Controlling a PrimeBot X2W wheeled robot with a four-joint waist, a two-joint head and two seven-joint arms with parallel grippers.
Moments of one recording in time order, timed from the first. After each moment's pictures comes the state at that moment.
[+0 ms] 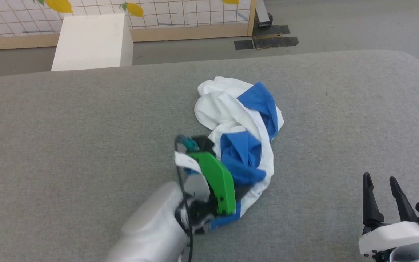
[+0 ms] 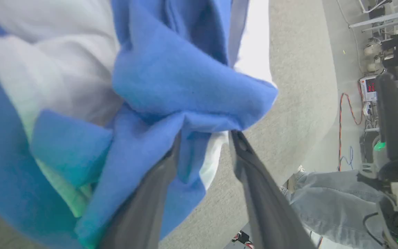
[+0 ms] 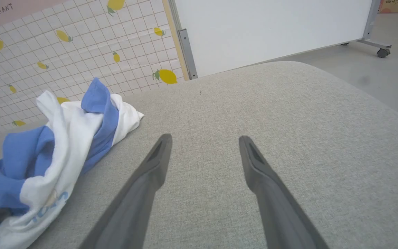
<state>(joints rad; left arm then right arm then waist) -0.57 0.05 -0.72 0.58 -1.04 0.03 0.51 0.02 -0.05 -0.17 0.20 0.24 0.13 -0.19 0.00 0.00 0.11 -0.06</state>
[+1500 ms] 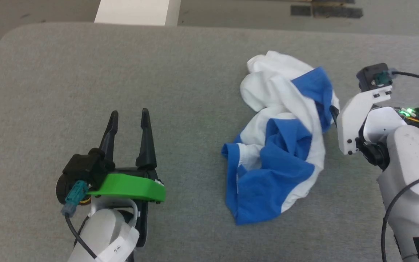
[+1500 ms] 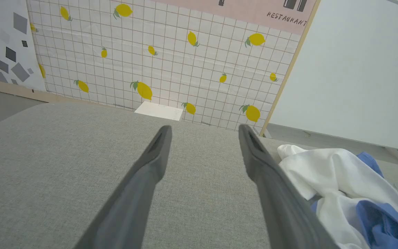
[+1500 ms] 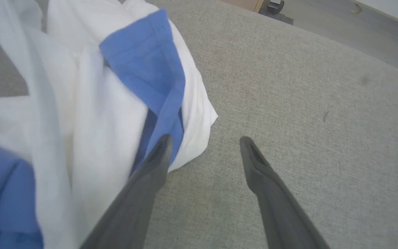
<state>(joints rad) -0.21 0.15 -0.28 0.00 -0.42 0.17 -0.26 -0.63 -0.16 0.03 0.52 0.03 0.13 0.55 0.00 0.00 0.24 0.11</state>
